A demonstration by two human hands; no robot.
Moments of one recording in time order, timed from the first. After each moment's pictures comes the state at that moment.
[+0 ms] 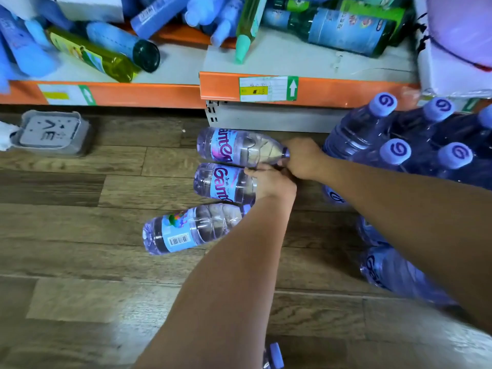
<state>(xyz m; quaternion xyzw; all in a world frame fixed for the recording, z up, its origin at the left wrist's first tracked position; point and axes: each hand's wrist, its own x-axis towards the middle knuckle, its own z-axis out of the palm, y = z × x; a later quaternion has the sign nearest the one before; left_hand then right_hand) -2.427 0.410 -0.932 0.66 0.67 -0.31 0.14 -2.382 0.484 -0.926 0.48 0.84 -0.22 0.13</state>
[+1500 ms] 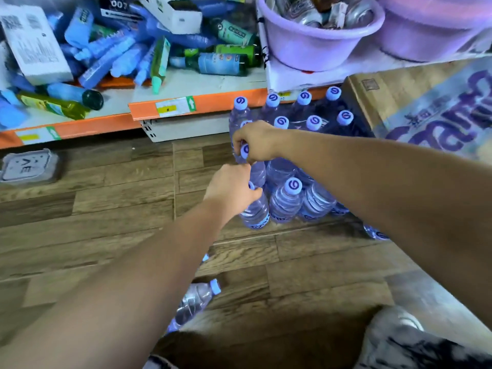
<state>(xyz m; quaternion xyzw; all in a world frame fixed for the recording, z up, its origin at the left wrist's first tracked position) -2.314 0.307 -0.797 0.66 0.72 0.02 0.21 -2.237 0.412 -0.777 0.43 0.86 -0.25 0.11</state>
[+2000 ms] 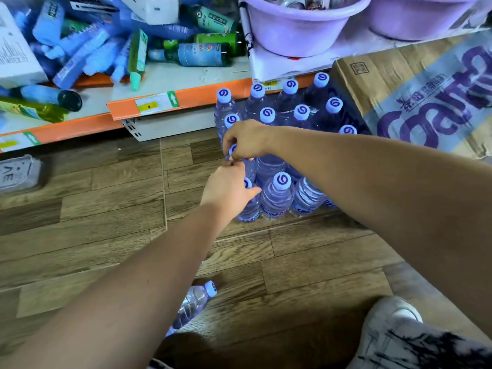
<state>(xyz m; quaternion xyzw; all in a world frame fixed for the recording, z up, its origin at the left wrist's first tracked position) -2.296 0.312 -0.816 0.66 0.73 0.01 0.19 -2.228 0.416 -0.790 0.43 0.83 -0.33 0.10</state>
